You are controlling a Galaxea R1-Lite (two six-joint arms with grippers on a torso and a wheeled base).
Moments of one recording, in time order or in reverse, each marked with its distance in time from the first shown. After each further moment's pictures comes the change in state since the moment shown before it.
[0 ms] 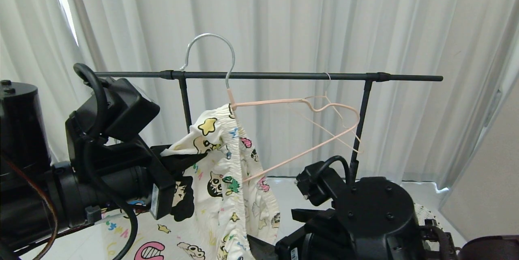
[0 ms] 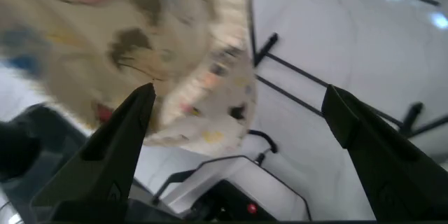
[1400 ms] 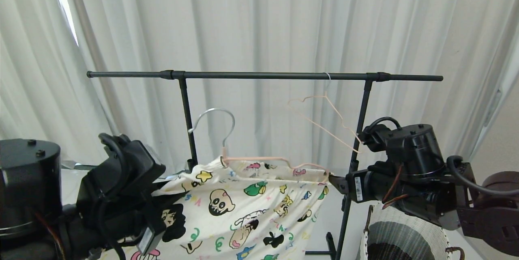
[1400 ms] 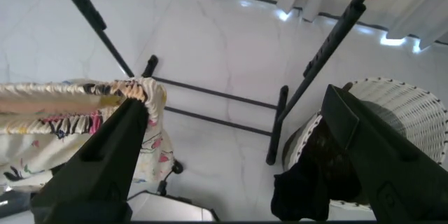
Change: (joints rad) left arm 0.073 -0.018 0.229 -0.070 0.039 0.166; right arm -0.469 -0.053 0.009 0.143 -0.071 -0.209
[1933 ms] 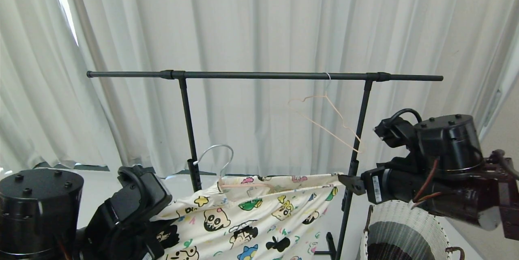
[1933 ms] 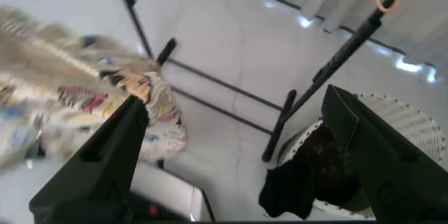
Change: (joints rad) left arm 0.002 0.032 0.103 -0.002 0.090 0.020; right arm -0.020 -0.136 0.016 0.089 0.098 -0.084
